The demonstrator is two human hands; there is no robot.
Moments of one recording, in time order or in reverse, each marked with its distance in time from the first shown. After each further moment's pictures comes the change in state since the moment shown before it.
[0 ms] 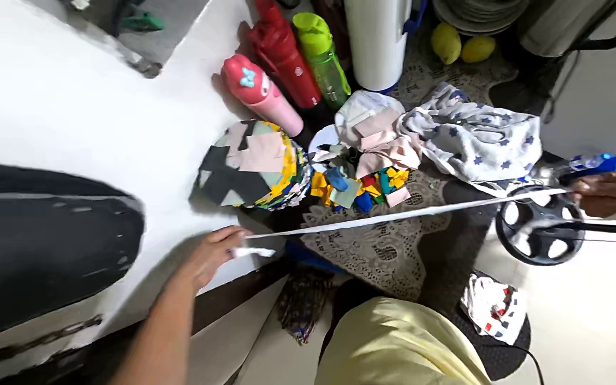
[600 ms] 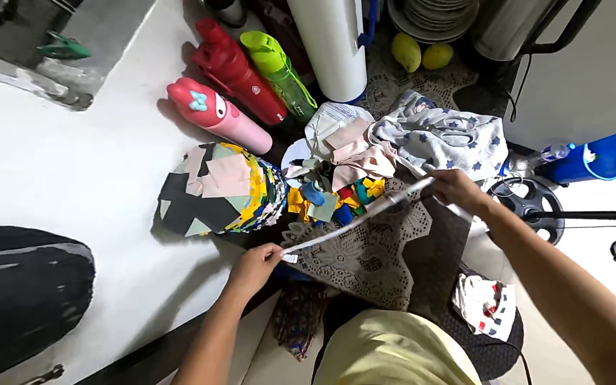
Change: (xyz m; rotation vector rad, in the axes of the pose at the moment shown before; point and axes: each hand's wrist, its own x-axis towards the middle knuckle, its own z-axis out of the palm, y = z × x) left_hand -0.004 0.041 0.096 0.652 -0.164 0.232; right_hand 0.116 -0.033 0.172 -0.473 0.215 -0.252
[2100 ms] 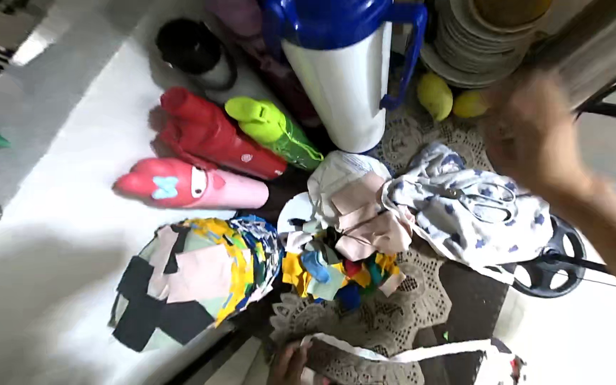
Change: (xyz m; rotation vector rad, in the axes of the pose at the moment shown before) left_hand -0.028 0.026 0.104 -0.618 0.184 -0.210; right_hand 0.118 -0.178 -0.118 -0.742 0.149 0.036
